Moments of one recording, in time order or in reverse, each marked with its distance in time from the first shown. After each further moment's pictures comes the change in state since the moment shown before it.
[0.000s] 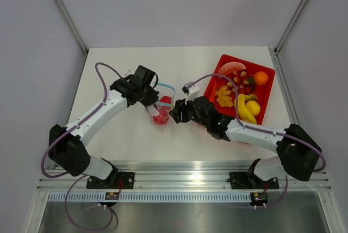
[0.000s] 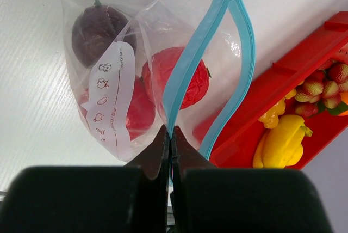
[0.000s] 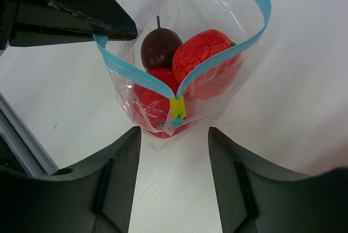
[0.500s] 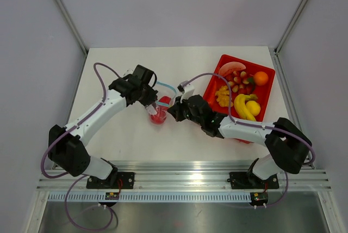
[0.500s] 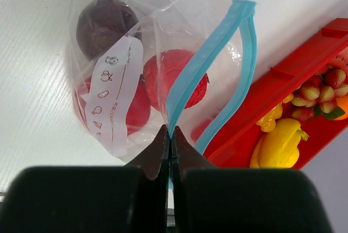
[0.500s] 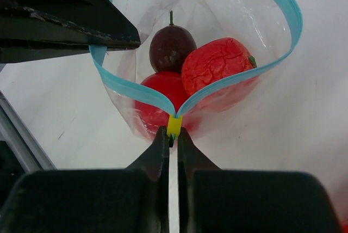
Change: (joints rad) left arm 0.013 -0.001 0.000 0.000 0.003 -0.011; right arm 0.006 0.122 0.053 0.070 -0.018 0.037
